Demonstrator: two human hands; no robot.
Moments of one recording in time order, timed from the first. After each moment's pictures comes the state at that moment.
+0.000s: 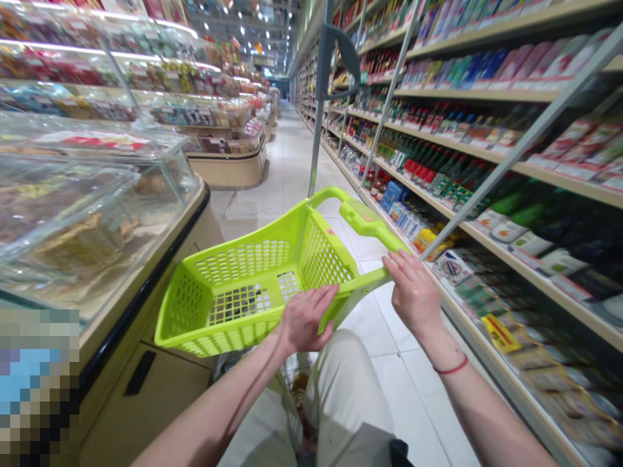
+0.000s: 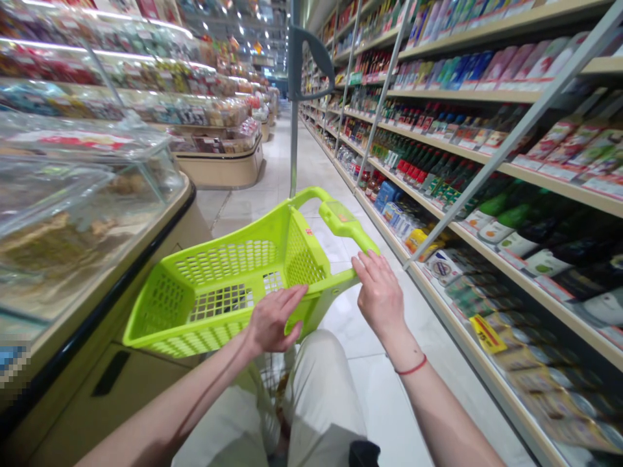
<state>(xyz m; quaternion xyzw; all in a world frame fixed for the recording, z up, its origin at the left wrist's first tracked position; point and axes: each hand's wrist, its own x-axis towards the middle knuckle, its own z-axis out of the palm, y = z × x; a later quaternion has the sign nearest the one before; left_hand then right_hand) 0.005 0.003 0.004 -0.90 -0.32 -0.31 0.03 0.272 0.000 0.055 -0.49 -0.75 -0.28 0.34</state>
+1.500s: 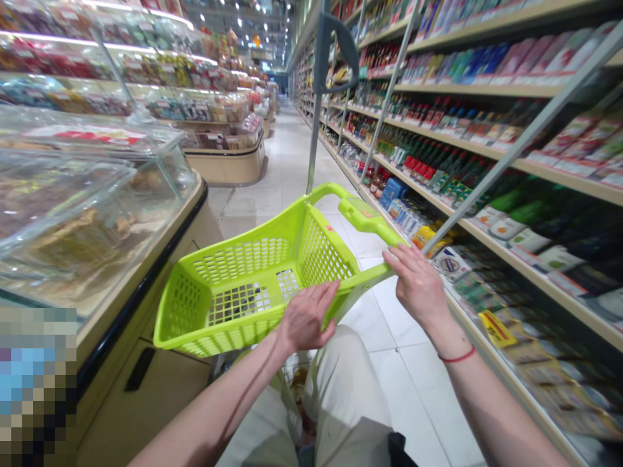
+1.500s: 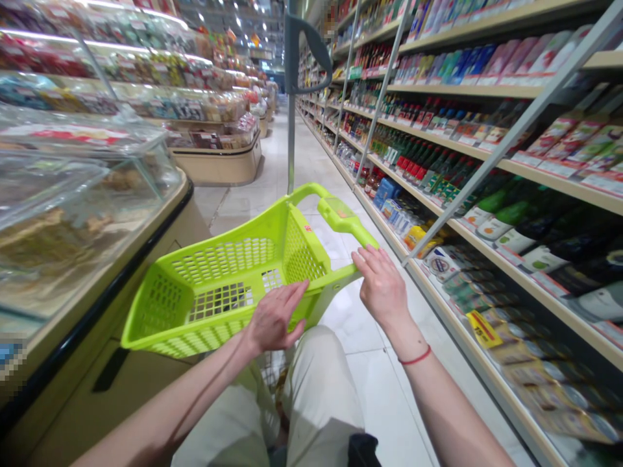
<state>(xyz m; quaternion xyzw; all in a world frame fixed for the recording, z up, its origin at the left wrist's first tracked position) 0.011 -0.002 0.012 -0.90 -0.32 -0.29 0.02 0.281 0.005 0.065 -0.47 -0.77 -0.30 0.31</state>
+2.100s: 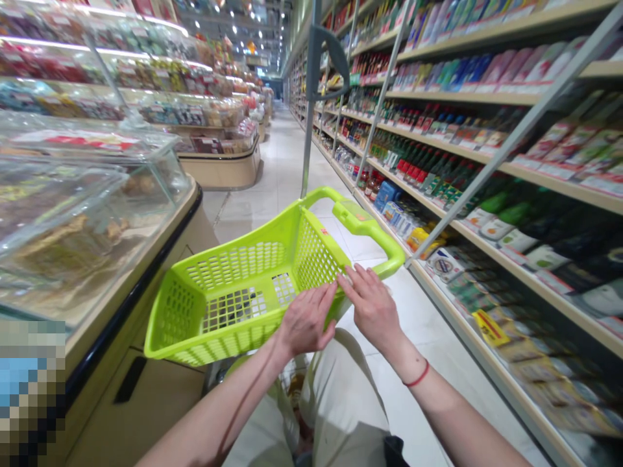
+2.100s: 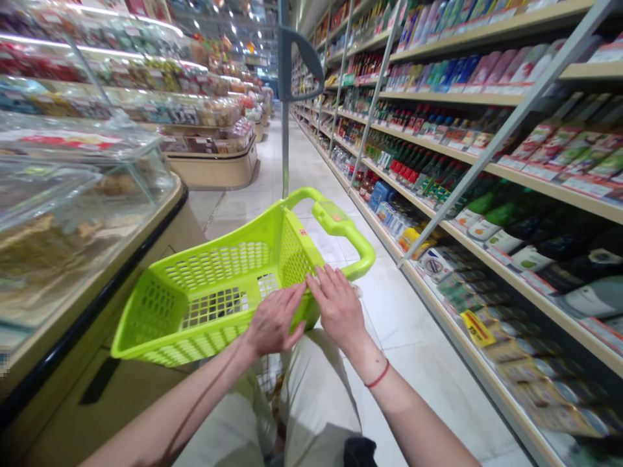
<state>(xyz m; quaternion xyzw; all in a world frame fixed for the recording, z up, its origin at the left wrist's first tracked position) 0.020 0.000 0.006 -0.90 -0.32 -0.29 0.07 0.213 -0.017 0.034 -0.46 -0.80 -0.27 0.28</state>
